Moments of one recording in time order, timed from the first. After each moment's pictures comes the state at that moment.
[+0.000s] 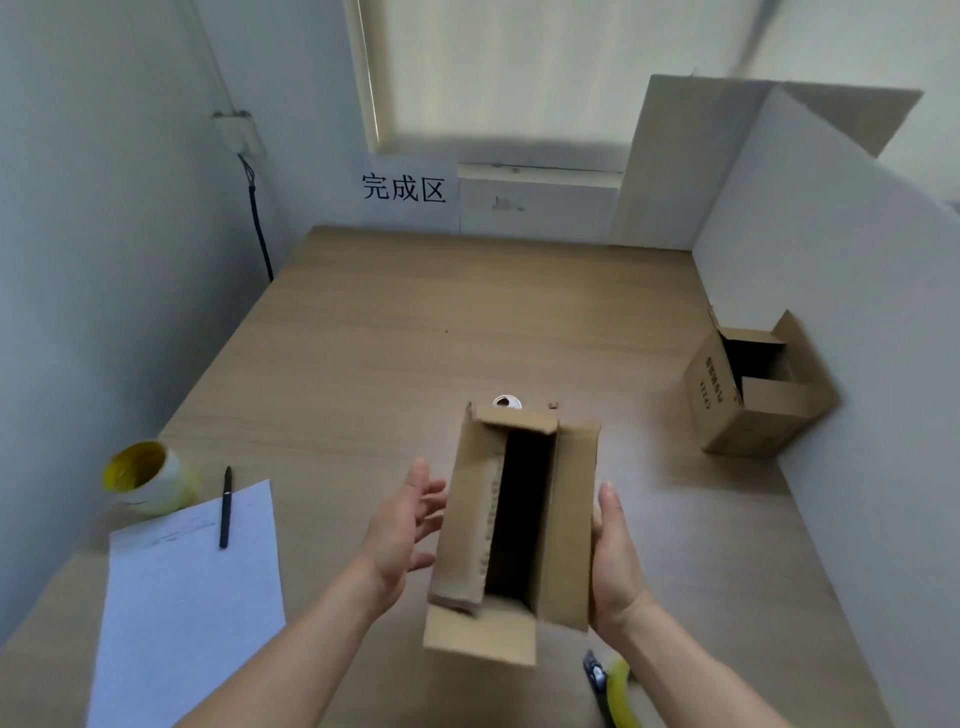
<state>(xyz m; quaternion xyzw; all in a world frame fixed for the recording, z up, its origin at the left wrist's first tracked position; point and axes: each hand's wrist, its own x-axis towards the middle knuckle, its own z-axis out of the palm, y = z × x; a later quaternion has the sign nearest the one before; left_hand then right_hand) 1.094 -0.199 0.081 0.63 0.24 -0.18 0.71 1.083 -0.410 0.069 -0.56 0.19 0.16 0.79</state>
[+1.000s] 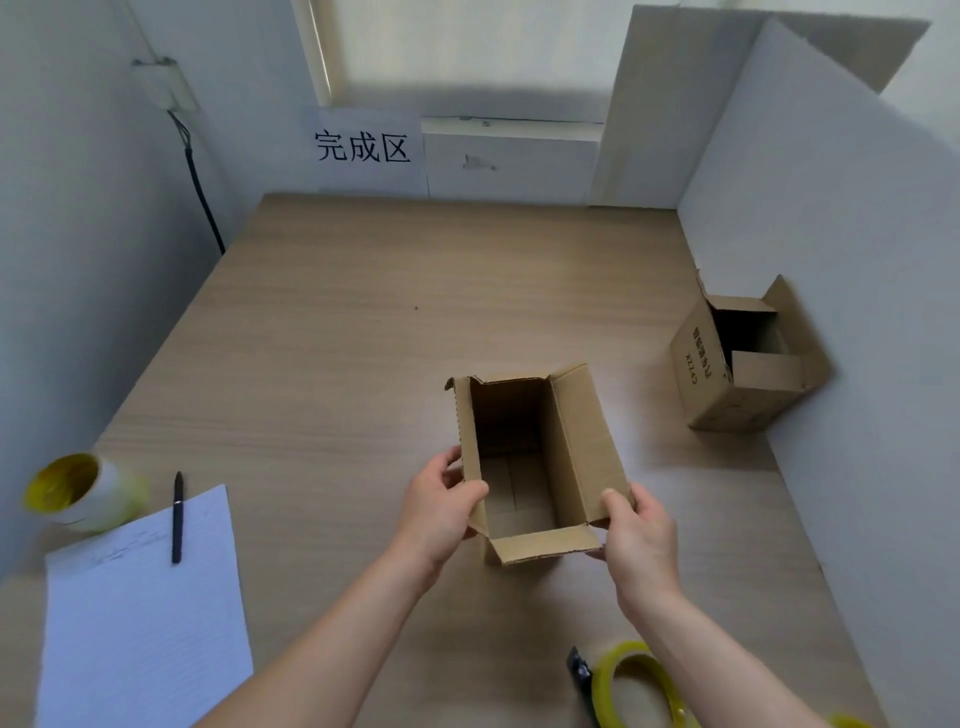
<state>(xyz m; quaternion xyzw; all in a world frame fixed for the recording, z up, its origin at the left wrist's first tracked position) 1.136 -0.261 0.058 0.70 0.20 -0.16 0.67 1.115 -0.454 0.038 -0.73 0.32 0.00 0.61</state>
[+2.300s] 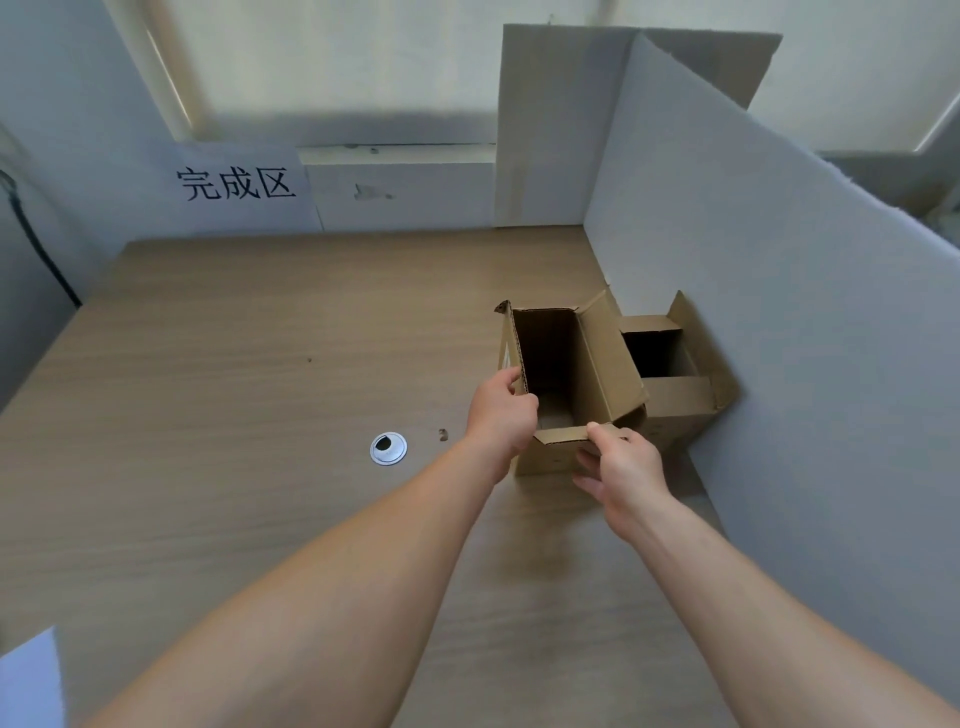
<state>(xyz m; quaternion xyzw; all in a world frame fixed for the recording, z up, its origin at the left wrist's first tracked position) 1.306 -0.446 0.081 0.75 0.10 -0.18 0.63 1.245 -0.567 0.051 -0.58 0.41 -0.02 0.71</state>
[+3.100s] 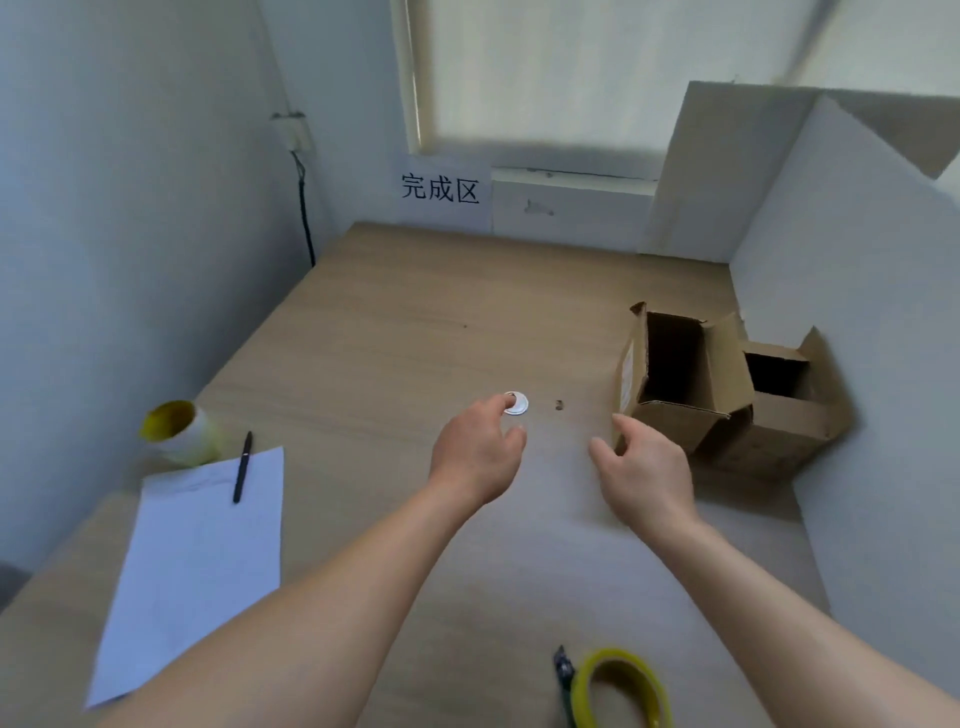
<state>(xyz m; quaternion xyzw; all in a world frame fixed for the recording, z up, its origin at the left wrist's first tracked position) 1.144 -0.304 0.121 0.93 0.08 -0.02 0.36 1.145 -0.482 0.116 -0.94 0.07 0.01 0.33</state>
